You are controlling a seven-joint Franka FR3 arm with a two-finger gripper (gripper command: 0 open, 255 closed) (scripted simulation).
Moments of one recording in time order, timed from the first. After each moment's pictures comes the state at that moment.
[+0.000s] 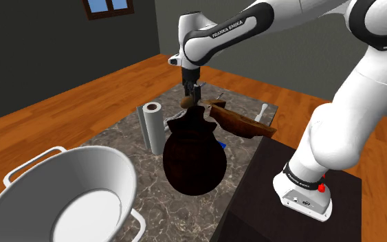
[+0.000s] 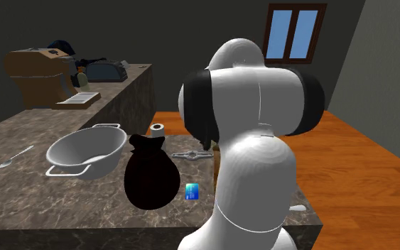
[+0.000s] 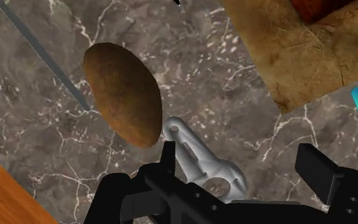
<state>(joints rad) 0.17 -0.06 -0.08 -2.16 0.01 2.08 -0.97</state>
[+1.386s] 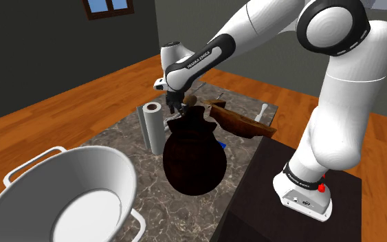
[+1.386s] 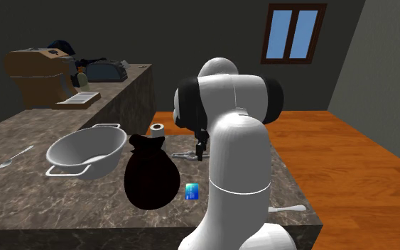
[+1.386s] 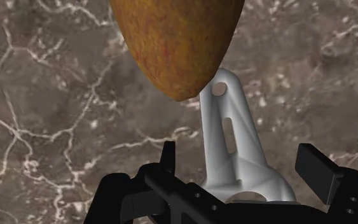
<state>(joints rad) 0.20 0.21 -0.04 -2.07 0.01 2.24 -1.22</state>
